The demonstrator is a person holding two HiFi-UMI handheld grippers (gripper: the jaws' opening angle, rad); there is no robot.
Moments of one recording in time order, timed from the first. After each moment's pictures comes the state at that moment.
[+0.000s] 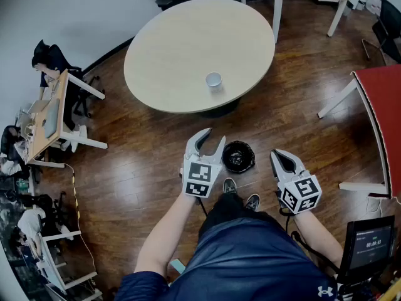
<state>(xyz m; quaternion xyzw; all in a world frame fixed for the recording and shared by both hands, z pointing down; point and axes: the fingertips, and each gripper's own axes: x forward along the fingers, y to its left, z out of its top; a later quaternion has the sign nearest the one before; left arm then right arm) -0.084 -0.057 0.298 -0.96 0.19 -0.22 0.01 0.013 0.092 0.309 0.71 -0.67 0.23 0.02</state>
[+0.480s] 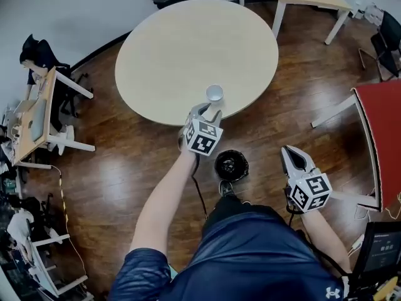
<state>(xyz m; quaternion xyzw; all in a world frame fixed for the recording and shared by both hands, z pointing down) 0.005 -0.208 0.380 -0.93 0.15 -0.32 0.06 0.076 0.035 0.290 0.73 -0.64 0.21 0.05</state>
